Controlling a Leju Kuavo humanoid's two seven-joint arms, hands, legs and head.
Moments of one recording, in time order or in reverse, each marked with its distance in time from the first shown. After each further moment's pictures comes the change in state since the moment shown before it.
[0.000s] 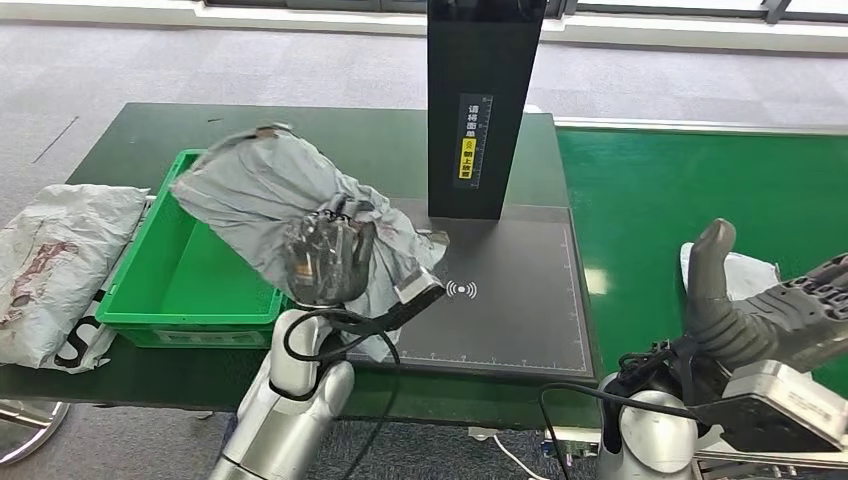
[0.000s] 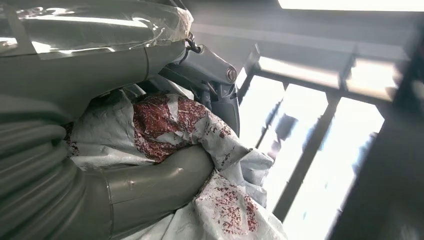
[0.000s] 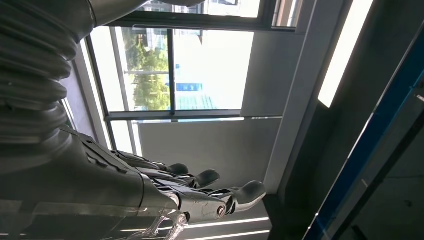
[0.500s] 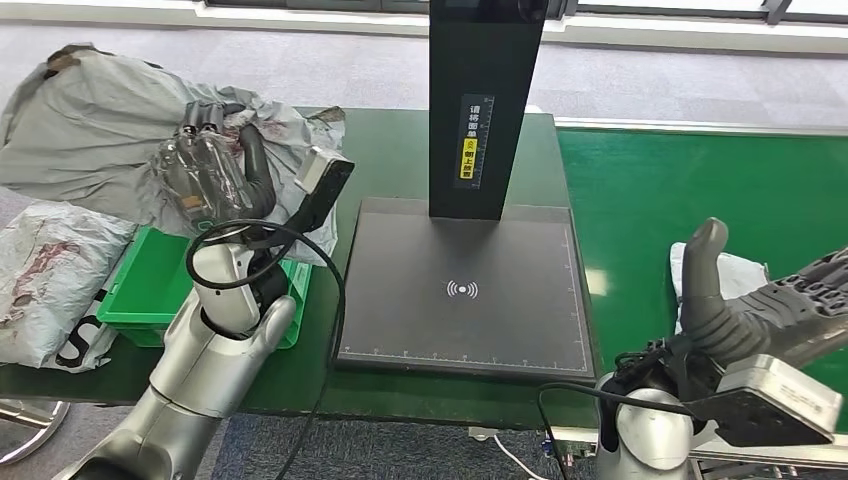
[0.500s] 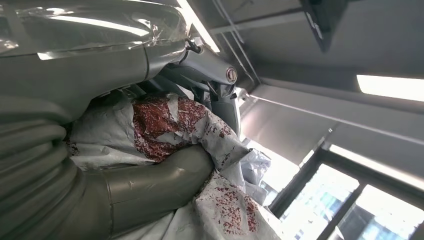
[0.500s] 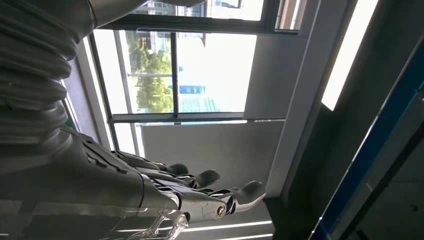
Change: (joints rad) left arm -0.235 0.307 -0.124 -0.388 -0.034 -0.001 0.593; right arm -0.002 0.000 0.003 0.020 -0.009 0.000 0.001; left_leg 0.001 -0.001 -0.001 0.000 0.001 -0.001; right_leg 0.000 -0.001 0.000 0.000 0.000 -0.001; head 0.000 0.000
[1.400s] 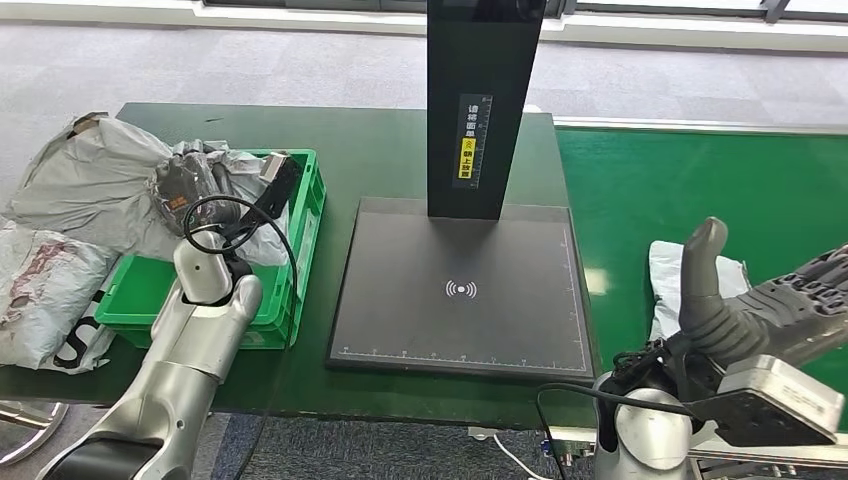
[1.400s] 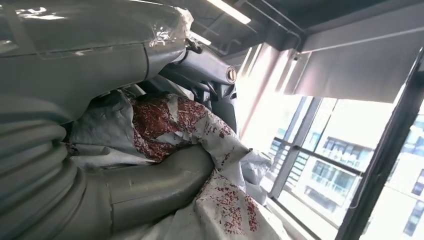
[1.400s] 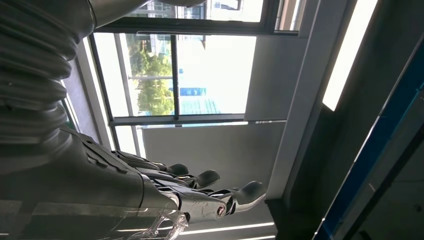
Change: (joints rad) left arm -0.078 -0.031 0.391 0.483 0.000 -0.001 -0.179; right arm -0.001 0.000 0.008 0.001 -0.011 0.000 0.000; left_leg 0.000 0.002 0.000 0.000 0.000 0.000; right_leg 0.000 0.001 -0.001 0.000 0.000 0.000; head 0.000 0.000
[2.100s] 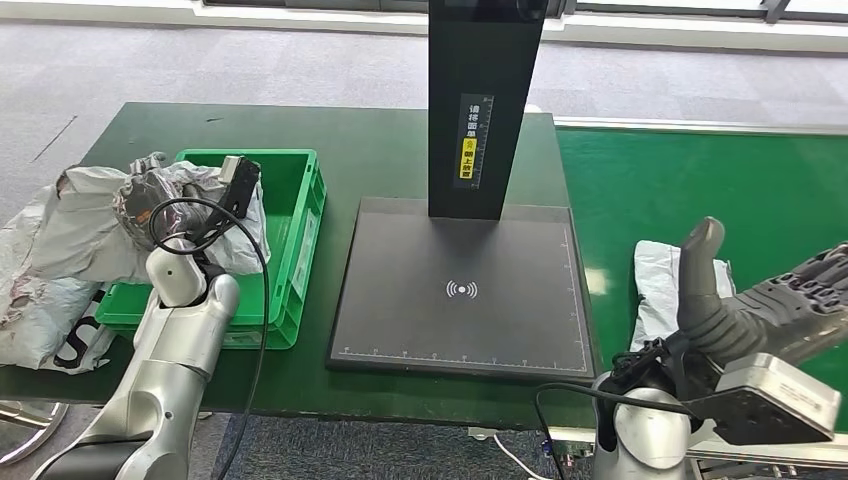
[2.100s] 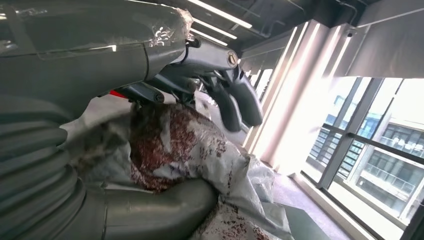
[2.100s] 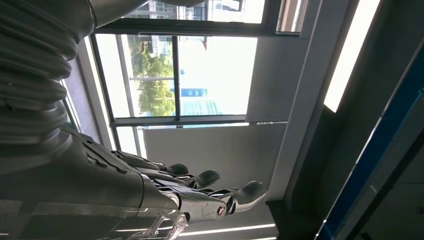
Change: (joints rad) left arm -0.004 0.013 0.189 0.060 0.000 0.000 0.003; right arm -0.001 0.000 0.000 0.007 -0.004 0.000 0.000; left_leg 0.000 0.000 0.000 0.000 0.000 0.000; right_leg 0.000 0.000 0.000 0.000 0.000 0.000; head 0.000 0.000
